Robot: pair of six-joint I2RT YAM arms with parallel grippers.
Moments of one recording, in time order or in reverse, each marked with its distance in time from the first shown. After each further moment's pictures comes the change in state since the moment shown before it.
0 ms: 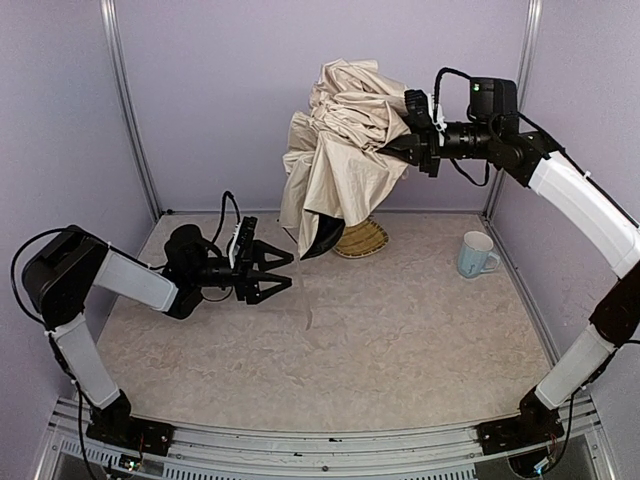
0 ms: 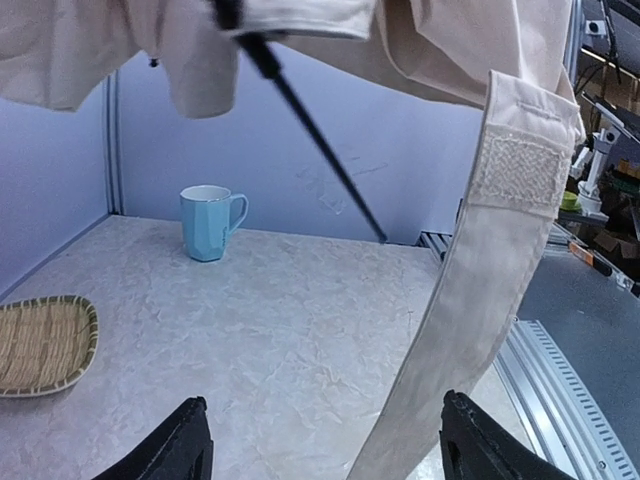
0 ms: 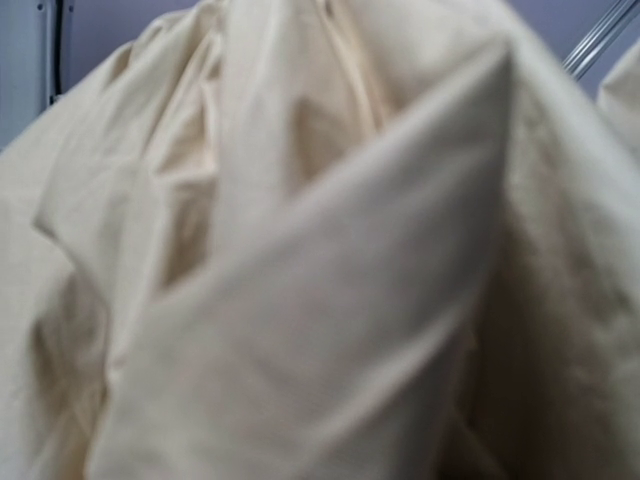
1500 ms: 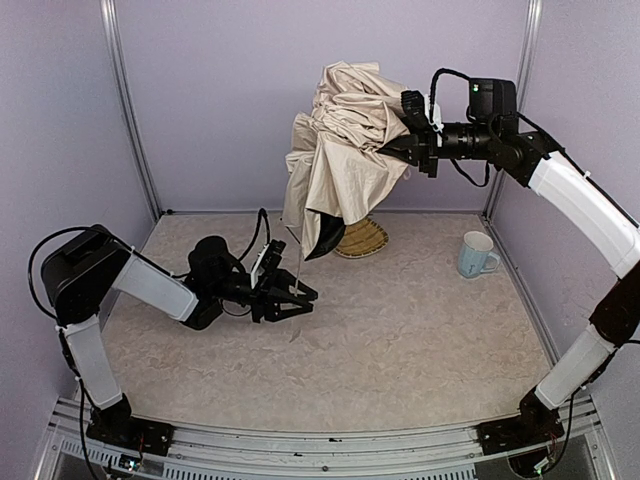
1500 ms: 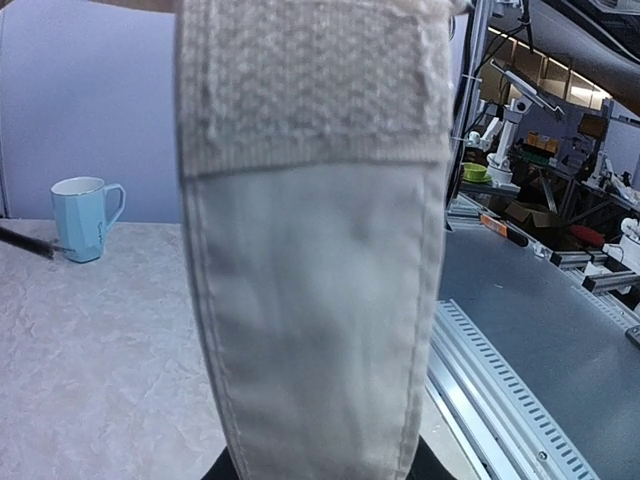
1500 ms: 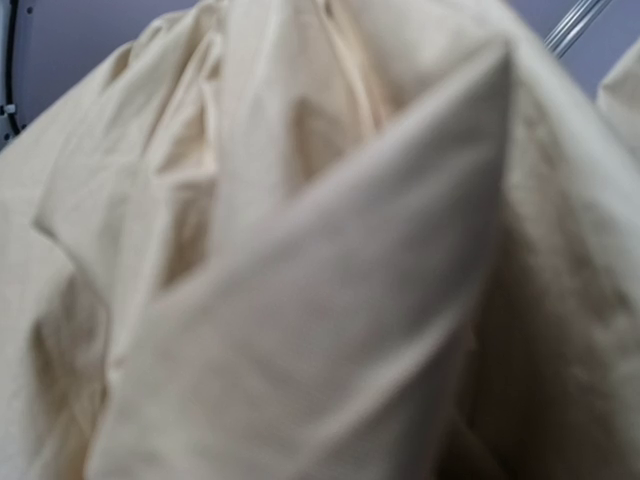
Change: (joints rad) left arm -0.154 0.097 0.059 0.017 0.119 -0.028; right arm 0.002 0.000 0.000 -0.012 0.051 -0.004
